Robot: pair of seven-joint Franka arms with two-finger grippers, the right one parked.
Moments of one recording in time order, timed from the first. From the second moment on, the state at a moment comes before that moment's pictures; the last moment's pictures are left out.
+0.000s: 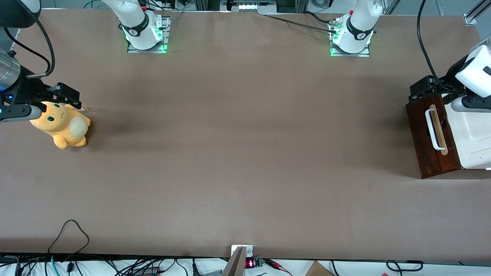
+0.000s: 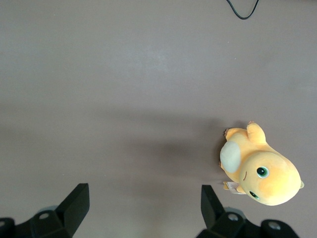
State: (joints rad) arm -0.11 0.06 0.06 -1.52 -0.02 1.55 -0.04
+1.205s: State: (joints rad) arm -0.10 0.09 0.07 -1.52 -0.02 1.54 -0.04
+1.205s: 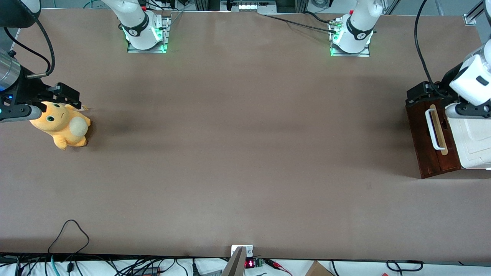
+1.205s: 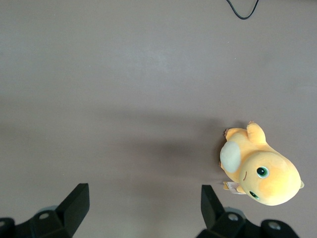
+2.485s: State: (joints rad) arm -0.09 0.14 0.07 -1.47 0.15 1.43 -0.04
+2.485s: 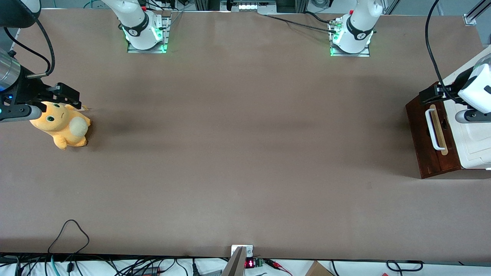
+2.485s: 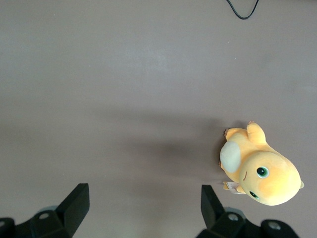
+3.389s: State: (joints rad) arm -0.15 0.27 -0.06 -1.71 0.78 1.43 -0.23
